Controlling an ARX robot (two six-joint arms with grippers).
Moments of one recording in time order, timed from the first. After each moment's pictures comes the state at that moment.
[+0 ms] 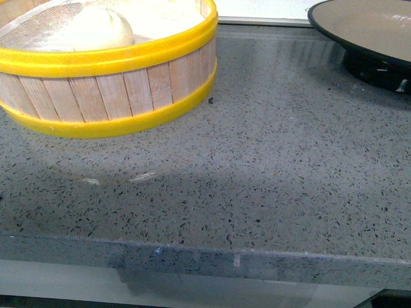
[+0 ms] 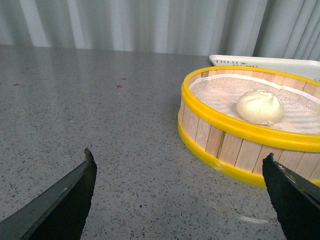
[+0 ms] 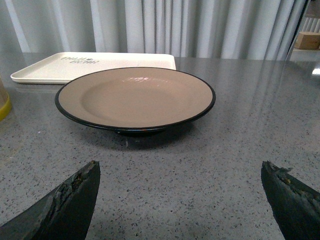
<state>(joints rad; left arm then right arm) 0.00 0.17 0.03 0.18 0.00 0.00 0.00 0.00 0.01 0.00 0.00 -0.01</state>
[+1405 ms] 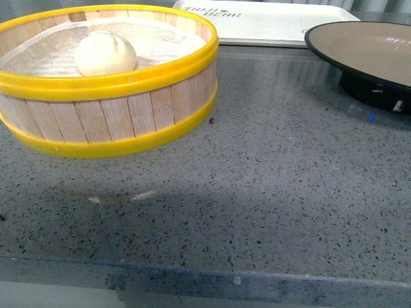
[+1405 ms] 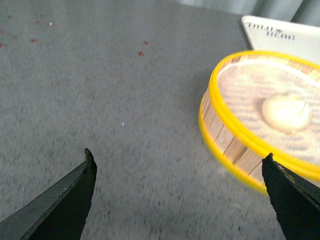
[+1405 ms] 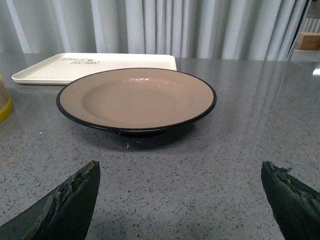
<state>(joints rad) 0.05 0.57 0.49 -0.16 0.00 -0.07 0.00 0.00 0.01 0.00 0.00 -0.01</state>
